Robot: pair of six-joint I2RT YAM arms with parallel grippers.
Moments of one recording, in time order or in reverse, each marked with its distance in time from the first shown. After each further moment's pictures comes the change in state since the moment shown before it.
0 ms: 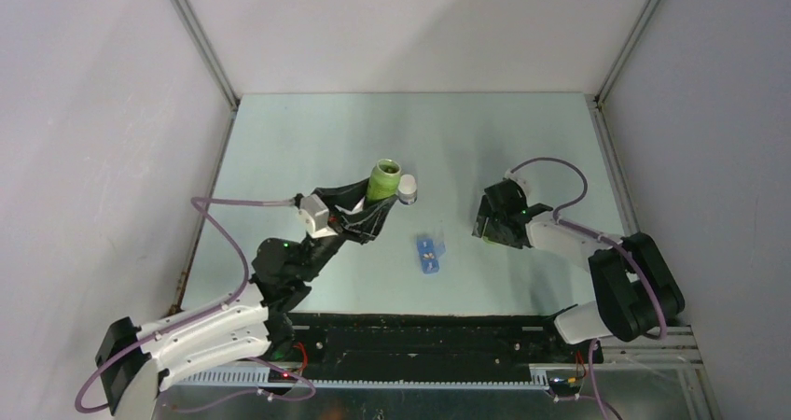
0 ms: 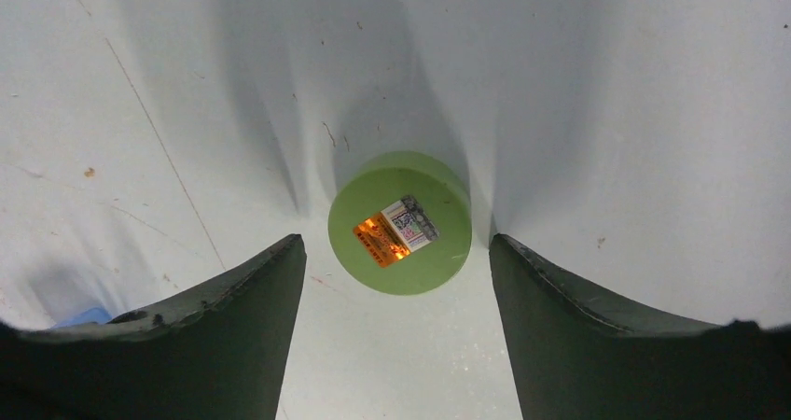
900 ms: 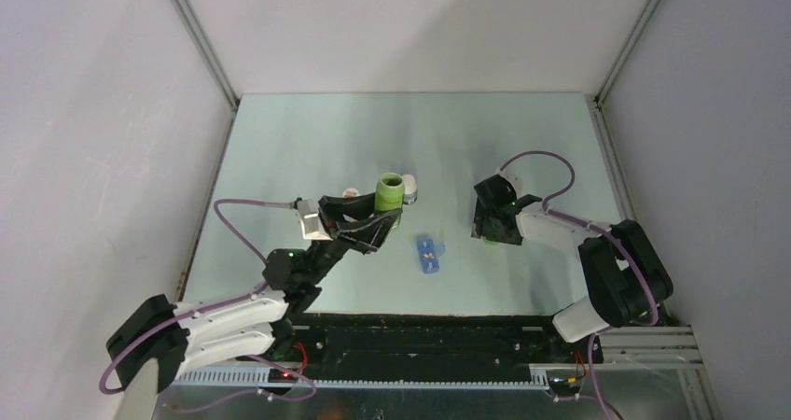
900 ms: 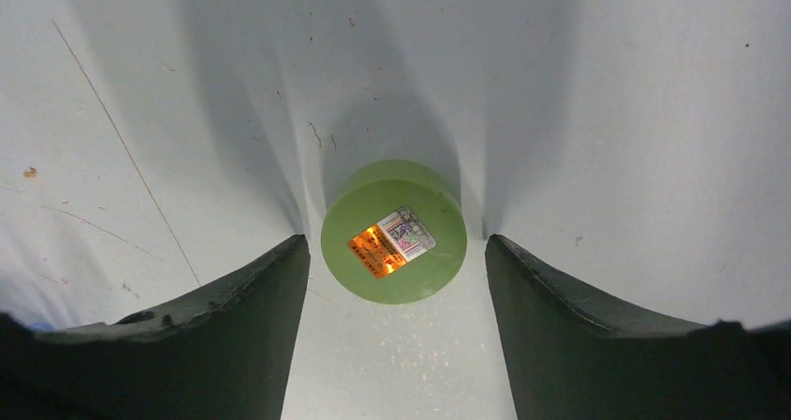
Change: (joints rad) left arm 0.054 0.189 -0.159 0.490 0.124 -0.331; right arm 0.045 0.093 0.104 -0.123 0.089 -0.045
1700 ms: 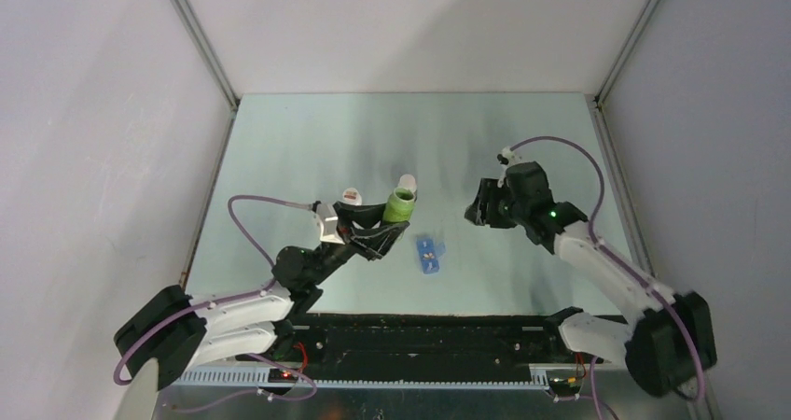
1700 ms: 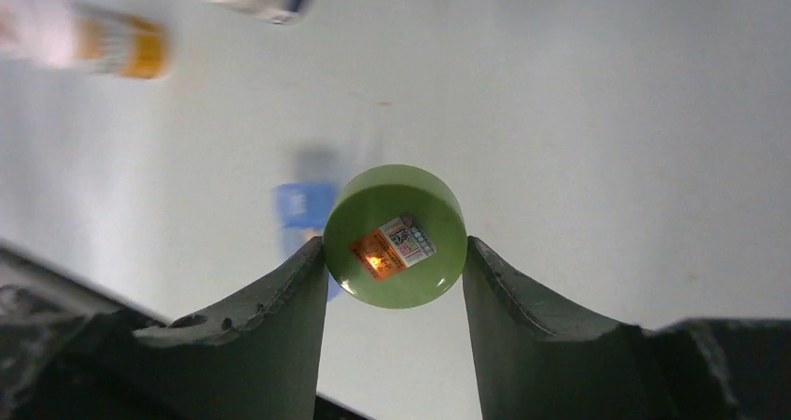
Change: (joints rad) left arm 0.031 0.085 -0.068 0.002 0.089 0.024; right arm -0.055 -0.311 0.002 0.042 -0.358 -0.151
